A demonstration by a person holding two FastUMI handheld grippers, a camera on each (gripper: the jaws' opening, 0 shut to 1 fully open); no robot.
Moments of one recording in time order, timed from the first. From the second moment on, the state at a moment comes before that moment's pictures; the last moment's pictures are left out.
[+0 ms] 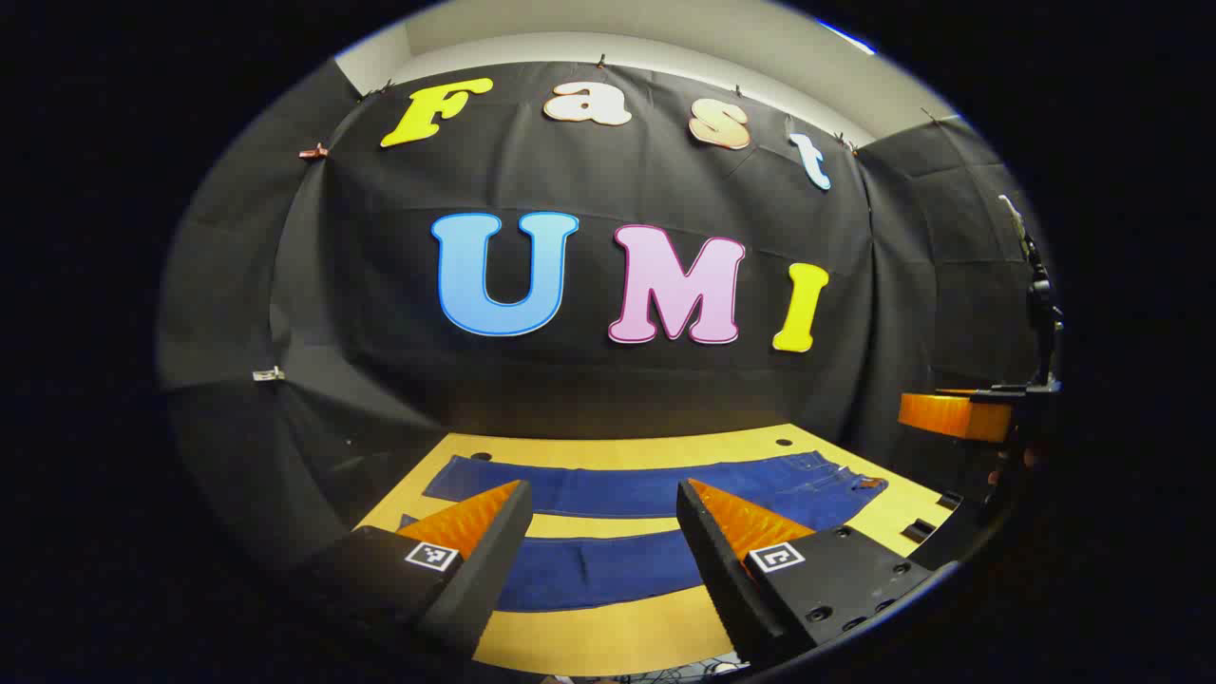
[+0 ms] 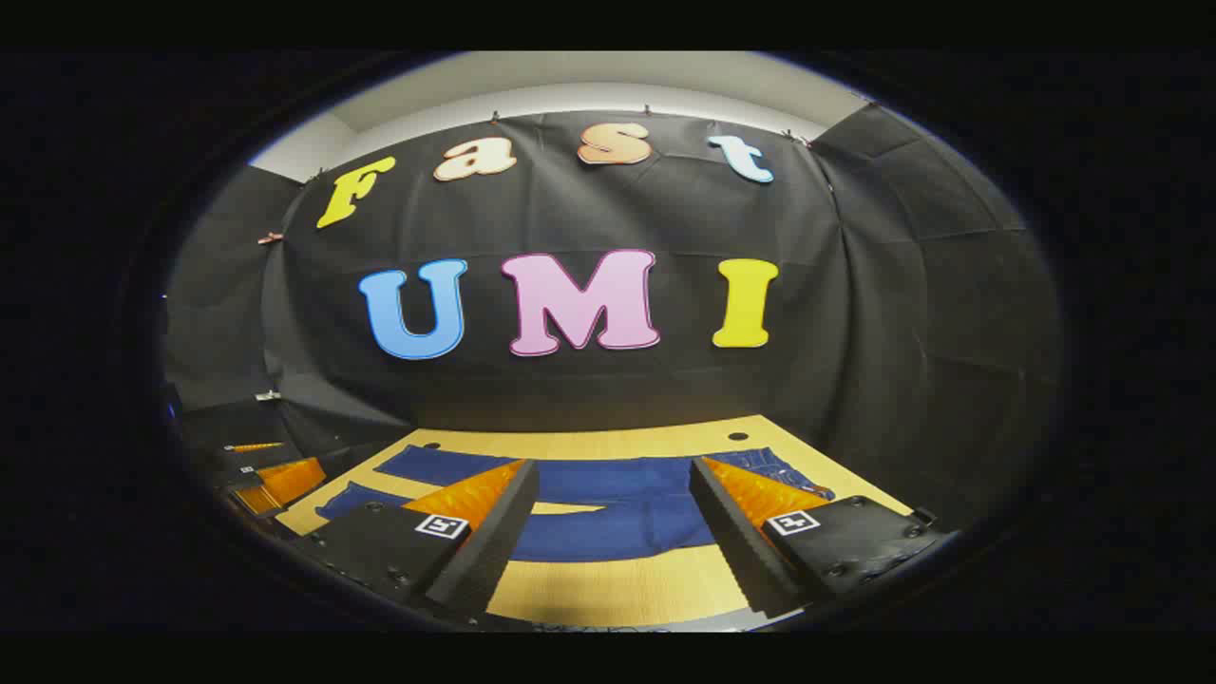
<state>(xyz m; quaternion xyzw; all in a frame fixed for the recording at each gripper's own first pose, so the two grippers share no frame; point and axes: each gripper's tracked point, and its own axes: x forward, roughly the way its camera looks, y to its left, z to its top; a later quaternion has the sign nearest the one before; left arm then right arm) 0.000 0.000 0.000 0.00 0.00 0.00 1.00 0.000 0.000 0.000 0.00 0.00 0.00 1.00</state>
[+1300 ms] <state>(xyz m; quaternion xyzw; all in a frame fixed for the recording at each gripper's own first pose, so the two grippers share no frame) 0.025 0.092 -0.050 0.09 0.06 0.01 0.99 -0.012 -0.014 -0.007 -0.02 0.01 -0.02 1.00</state>
